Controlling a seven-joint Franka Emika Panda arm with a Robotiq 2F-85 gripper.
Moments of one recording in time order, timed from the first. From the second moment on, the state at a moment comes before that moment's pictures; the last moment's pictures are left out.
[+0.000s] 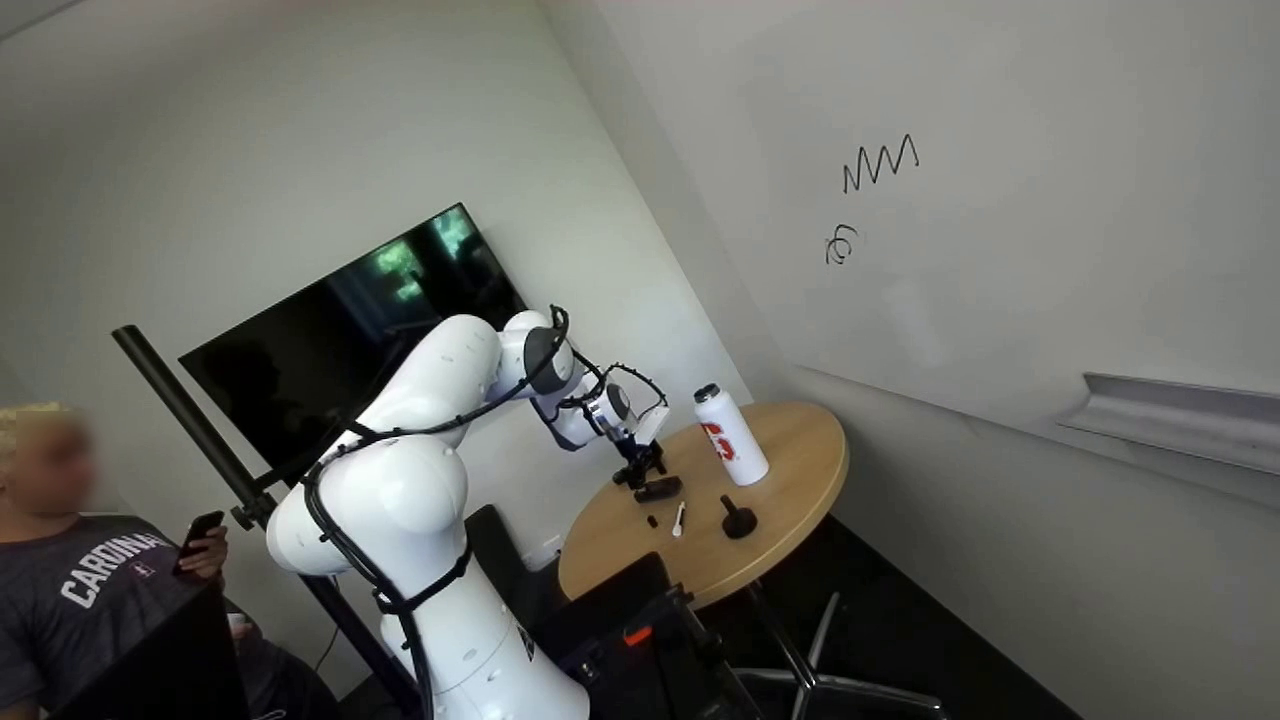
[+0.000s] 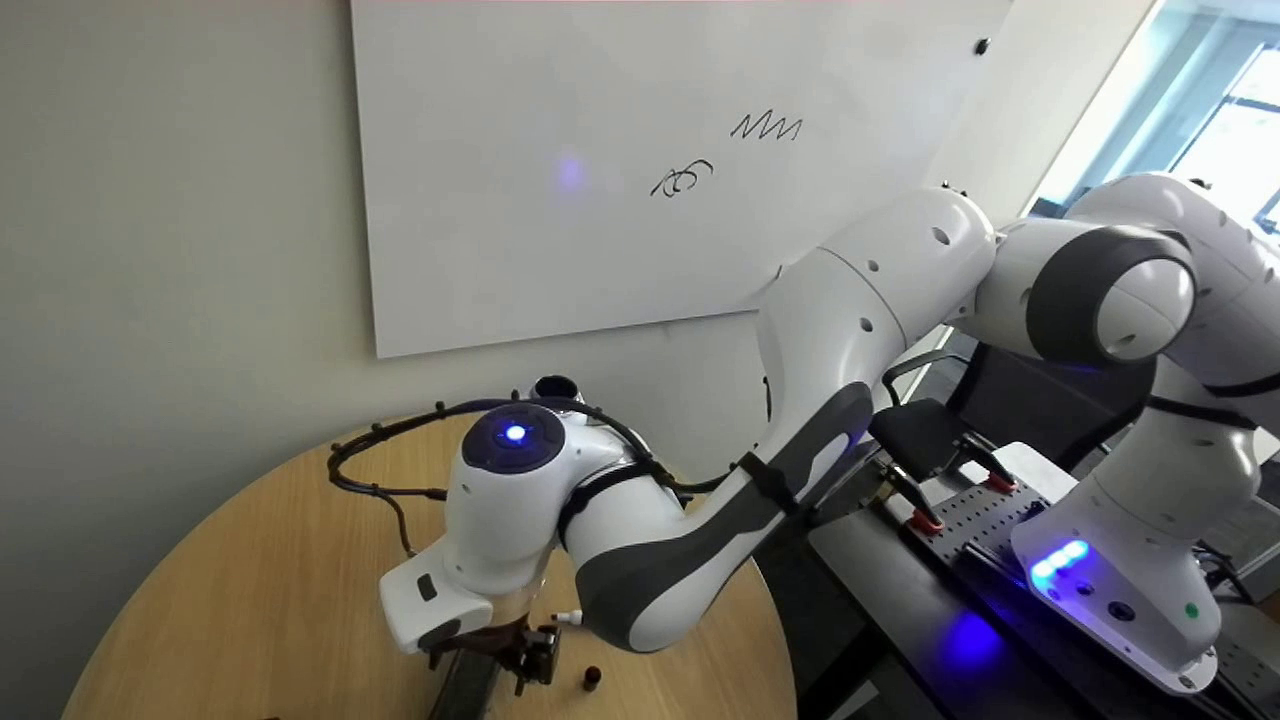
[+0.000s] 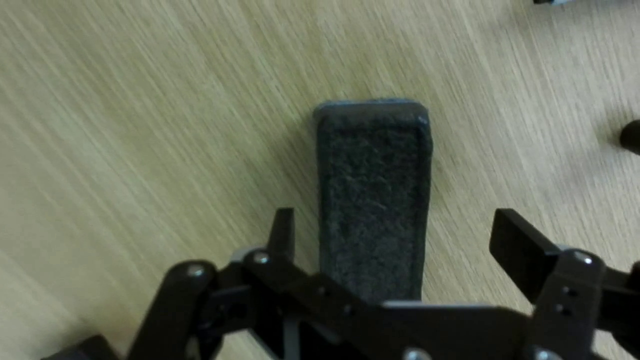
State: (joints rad) arm 0.99 1.23 0.33 -1.19 -0.43 2.41 -1.04
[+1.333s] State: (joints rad) arm 1.01 1.30 0.32 -1.08 -0.41 2.35 -1.10
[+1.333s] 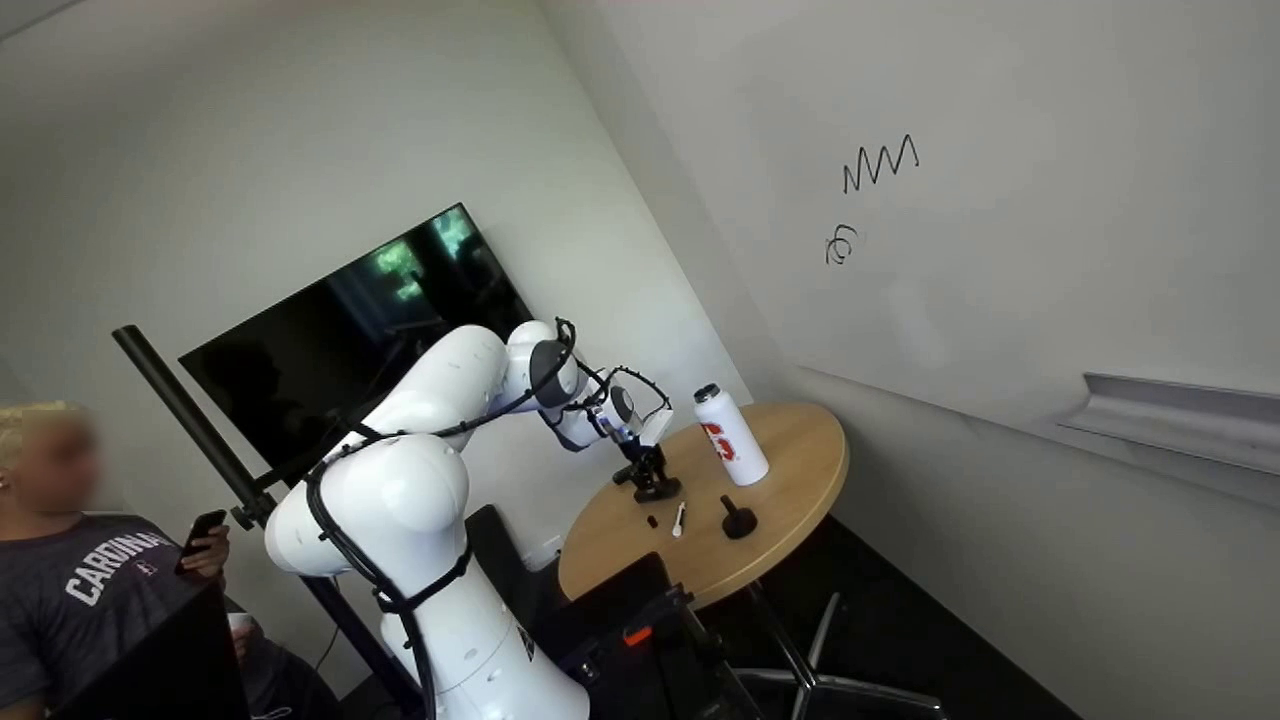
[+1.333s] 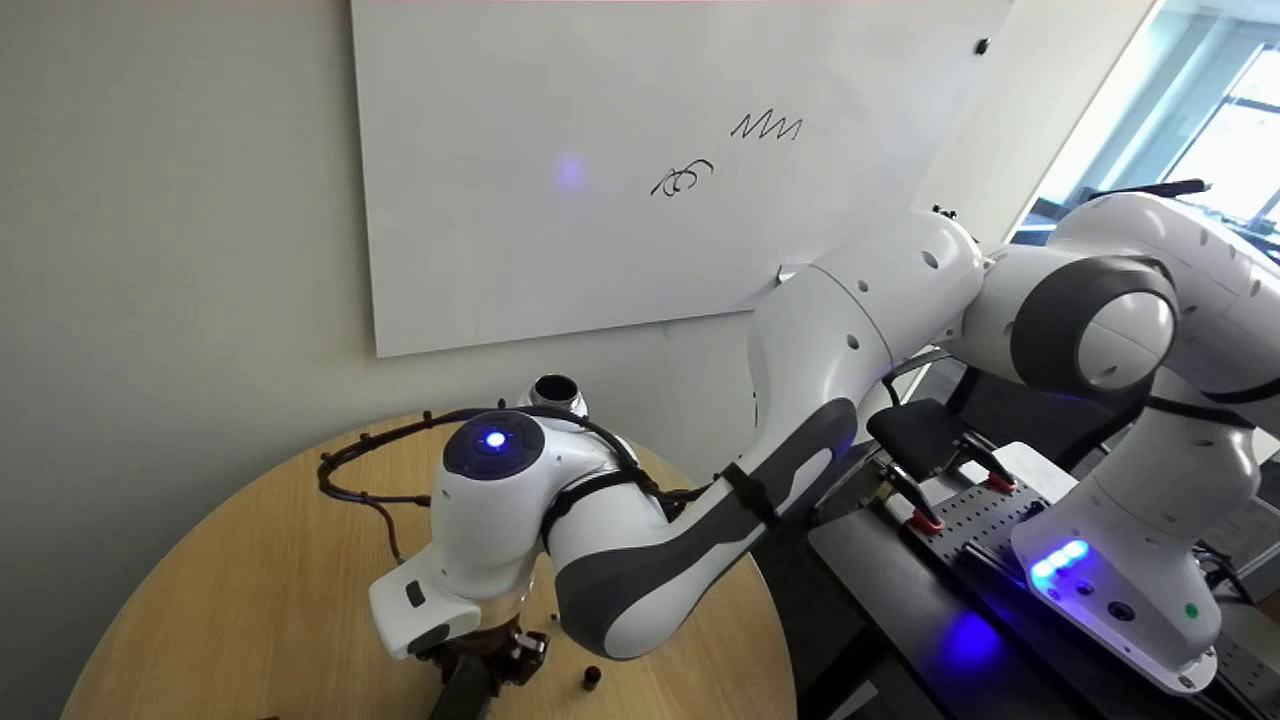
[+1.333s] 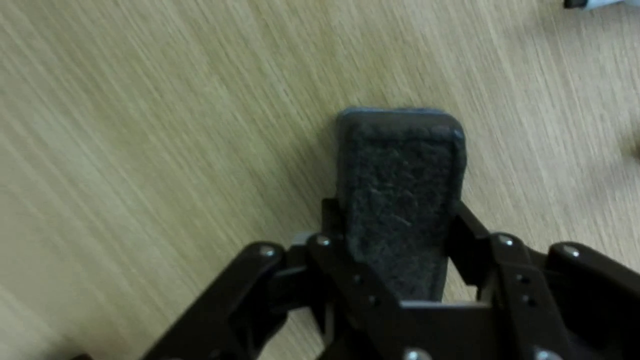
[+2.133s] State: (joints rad) arm 1.07 1.13 0.24 -1.13 -0.48 2.32 -0.84
